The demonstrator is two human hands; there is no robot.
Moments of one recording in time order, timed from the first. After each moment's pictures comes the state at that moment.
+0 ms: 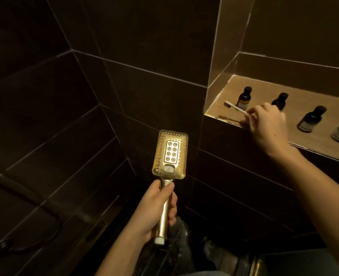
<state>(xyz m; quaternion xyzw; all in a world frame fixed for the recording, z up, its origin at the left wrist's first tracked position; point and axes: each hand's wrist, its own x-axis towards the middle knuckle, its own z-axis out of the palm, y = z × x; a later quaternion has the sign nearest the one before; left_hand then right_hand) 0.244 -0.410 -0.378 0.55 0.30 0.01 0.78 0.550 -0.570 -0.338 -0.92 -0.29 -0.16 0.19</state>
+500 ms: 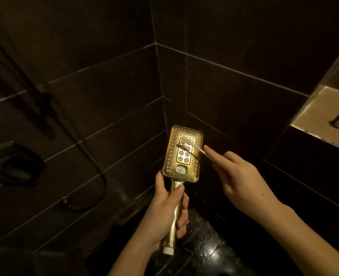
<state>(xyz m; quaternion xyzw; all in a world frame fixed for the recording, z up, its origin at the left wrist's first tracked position) 0.123 -0.332 -0.355 0.52 0.28 0.15 0.79 0.309 -0.430 -0.332 -0.78 -0.57 0.03 0.25</state>
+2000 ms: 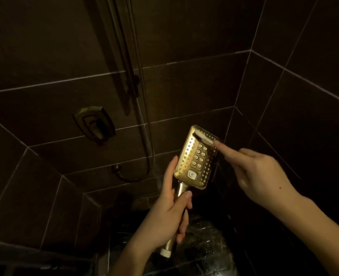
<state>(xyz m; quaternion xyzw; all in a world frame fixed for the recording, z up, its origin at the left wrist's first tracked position) 0.073 -0.316 -0.336 0.60 0.41 0.28 0.62 0.312 -0.316 -0.304 -0.61 -0.76 0.00 0.21</state>
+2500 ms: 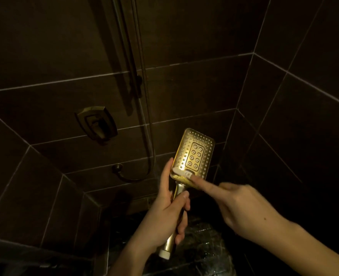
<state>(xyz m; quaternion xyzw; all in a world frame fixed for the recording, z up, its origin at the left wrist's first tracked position) 0.067 -0.317 -0.338 0.56 0.40 0.30 0.66 0.275 -0.342 -0.314 -0.54 -0.82 0.12 0.12</state>
